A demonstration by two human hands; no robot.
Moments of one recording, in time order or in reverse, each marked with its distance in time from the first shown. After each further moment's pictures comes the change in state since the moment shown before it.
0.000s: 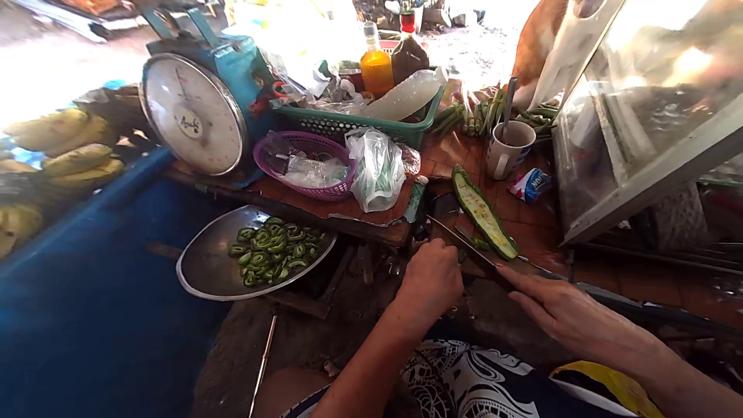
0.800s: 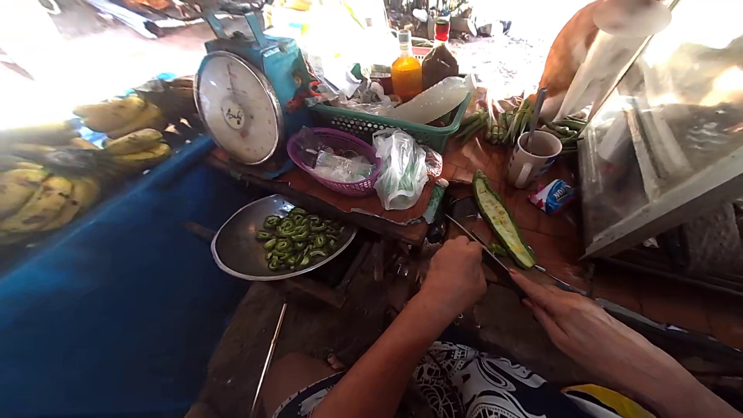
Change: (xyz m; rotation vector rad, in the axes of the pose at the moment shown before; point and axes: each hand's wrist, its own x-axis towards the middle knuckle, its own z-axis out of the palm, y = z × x) left_hand 0.009 0.006 0.003 -0.018 0.053 0.038; right_hand 0.002 -0.002 0.009 -0.120 0.054 -0.024
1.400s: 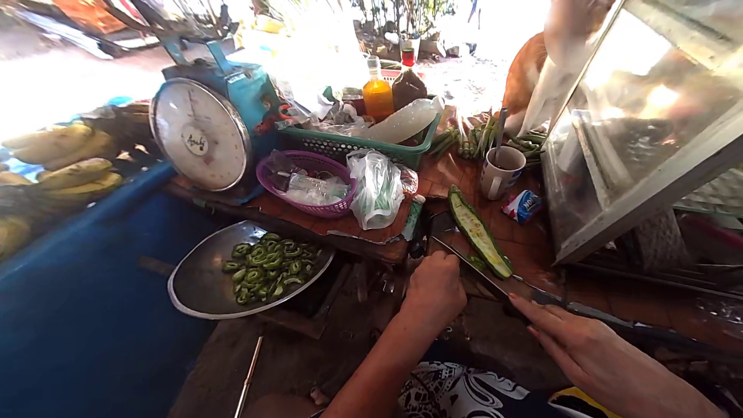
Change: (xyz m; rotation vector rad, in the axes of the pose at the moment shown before) left_hand 0.002 0.002 -0.004 0.016 -0.024 -0.047; right_hand -0.028 0.001 -0.015 -0.046 0.128 -0.059
